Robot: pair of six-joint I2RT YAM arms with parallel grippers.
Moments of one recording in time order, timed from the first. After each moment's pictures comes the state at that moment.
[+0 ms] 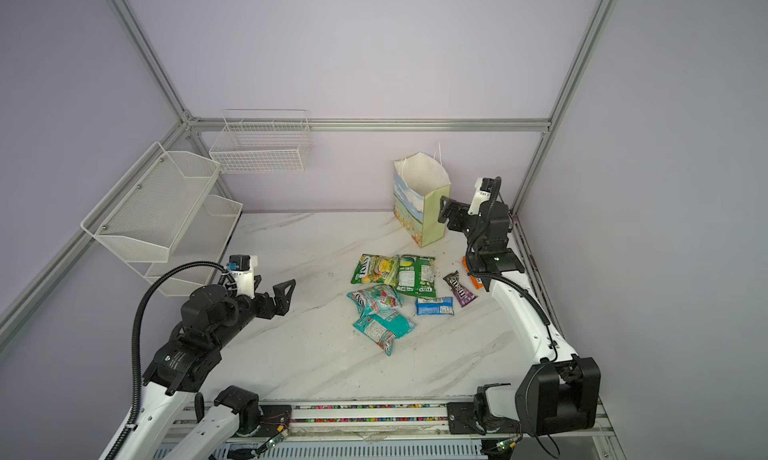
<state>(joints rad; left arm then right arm) -0.30 0.60 0.80 -0.55 -0.01 -0.20 0.16 1.35 1.22 0.00 -0.08 0.37</state>
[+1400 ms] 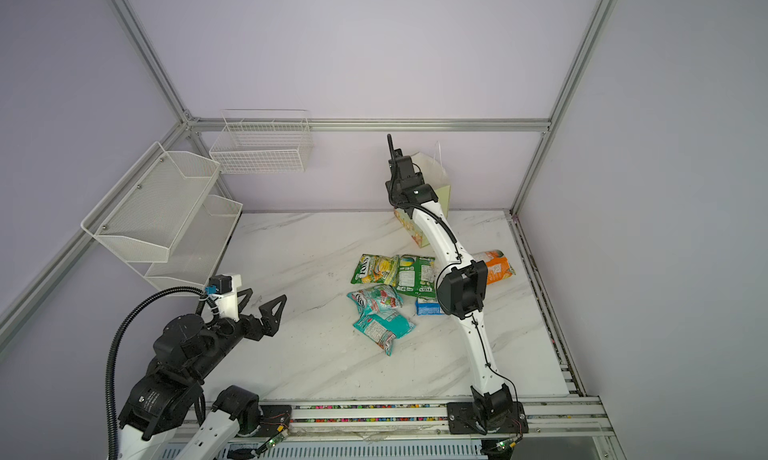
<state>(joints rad) -0.33 0.39 0.76 -0.64 0.01 -0.24 0.44 2.41 2.61 -0.72 0.43 -0.07</state>
